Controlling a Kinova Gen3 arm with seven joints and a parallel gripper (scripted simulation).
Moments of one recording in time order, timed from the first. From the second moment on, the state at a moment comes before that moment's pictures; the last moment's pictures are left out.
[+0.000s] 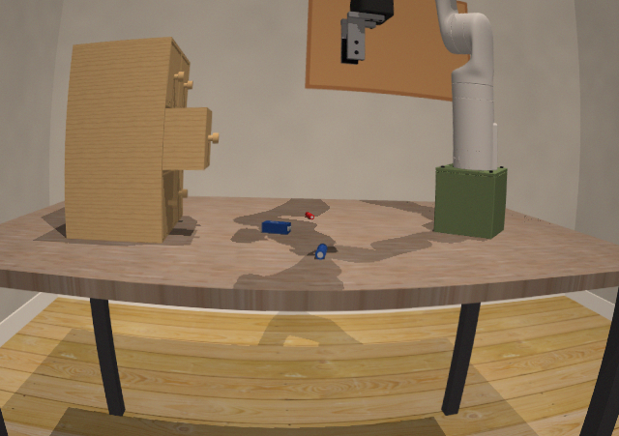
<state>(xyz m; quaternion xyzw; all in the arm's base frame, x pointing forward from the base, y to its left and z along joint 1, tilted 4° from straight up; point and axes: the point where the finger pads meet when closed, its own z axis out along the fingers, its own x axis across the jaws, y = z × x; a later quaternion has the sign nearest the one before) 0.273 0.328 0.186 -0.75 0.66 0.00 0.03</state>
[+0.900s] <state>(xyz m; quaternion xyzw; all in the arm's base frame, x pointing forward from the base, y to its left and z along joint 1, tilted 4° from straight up) 0.277 0.326 0.184 -0.76 0.65 0.00 0.03</state>
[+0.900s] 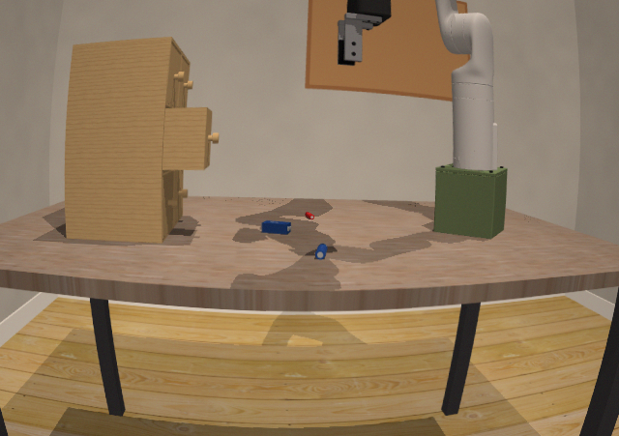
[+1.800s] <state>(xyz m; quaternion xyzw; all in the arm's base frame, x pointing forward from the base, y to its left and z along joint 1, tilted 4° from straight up) 0.322 0.293 0.159 -0.82 0.57 -0.01 0.03</state>
